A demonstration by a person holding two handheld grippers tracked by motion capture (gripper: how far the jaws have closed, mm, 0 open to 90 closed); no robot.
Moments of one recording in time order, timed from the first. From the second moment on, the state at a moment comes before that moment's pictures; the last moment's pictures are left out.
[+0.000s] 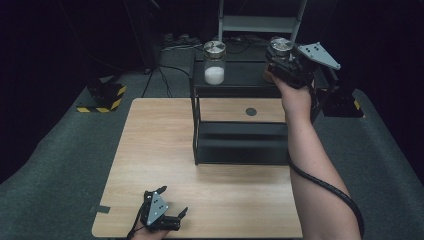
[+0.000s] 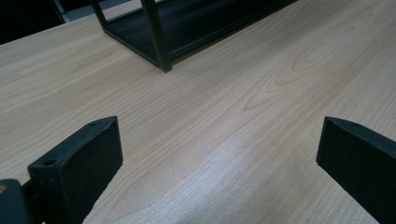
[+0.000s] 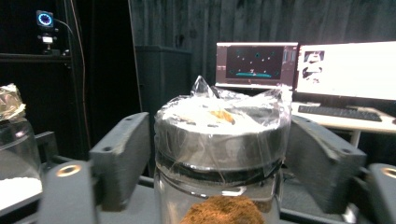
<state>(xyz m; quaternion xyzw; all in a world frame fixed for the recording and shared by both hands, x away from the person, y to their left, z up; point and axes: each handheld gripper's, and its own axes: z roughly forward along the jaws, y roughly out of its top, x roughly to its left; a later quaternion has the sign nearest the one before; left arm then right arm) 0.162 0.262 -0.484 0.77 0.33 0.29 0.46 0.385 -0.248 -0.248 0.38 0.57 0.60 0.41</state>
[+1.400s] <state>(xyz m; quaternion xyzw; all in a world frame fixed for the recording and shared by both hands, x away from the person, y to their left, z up) 0.162 0.259 -0.483 0.78 0.33 0.29 0.45 0.291 -0.270 -0.278 0.35 0.58 0.61 0.42</state>
